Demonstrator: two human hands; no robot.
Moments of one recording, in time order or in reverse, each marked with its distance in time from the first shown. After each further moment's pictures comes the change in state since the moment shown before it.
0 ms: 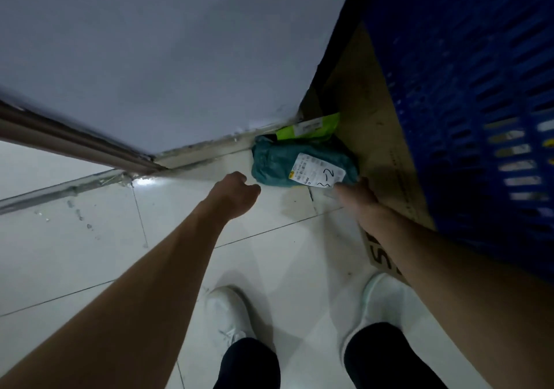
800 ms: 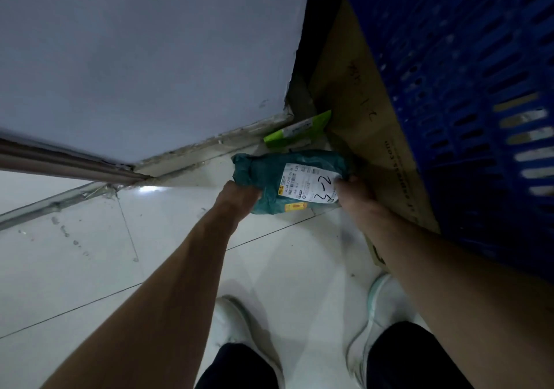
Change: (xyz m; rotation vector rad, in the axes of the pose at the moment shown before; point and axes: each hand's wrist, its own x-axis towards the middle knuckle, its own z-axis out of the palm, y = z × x) left_hand 0.044 0.008 0.046 -0.323 0.023 -0.164; right_hand 0.034 0.011 0.009 0.208 -0.014 0.042
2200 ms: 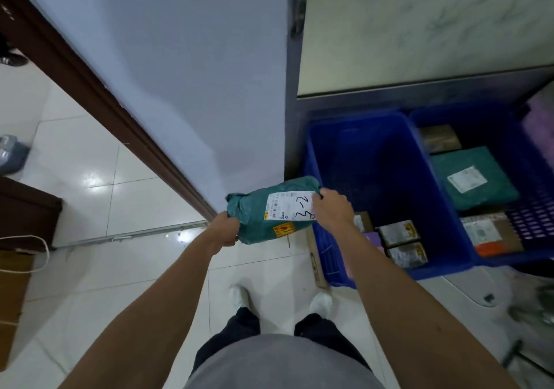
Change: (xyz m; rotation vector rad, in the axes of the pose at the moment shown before) left_hand -0.598 0.116 -0.193 -0.171 0.104 0.152; right_hand -0.539 -0.143 -0.418 -0.375 0.090 -0.657
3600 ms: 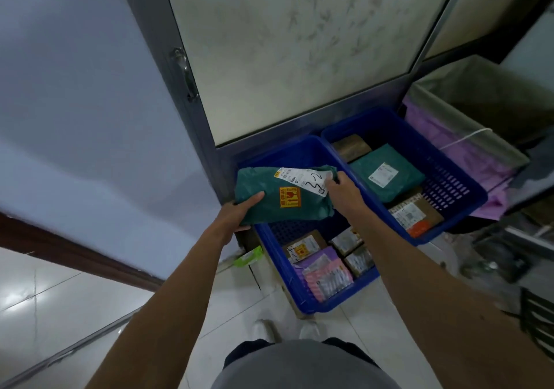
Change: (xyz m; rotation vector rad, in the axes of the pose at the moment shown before) left_hand -0.004 0.184 0.101 -0.199 -0.293 0.282; right_hand 0.021 0.091 -0.150 0.544 0.271 0.190
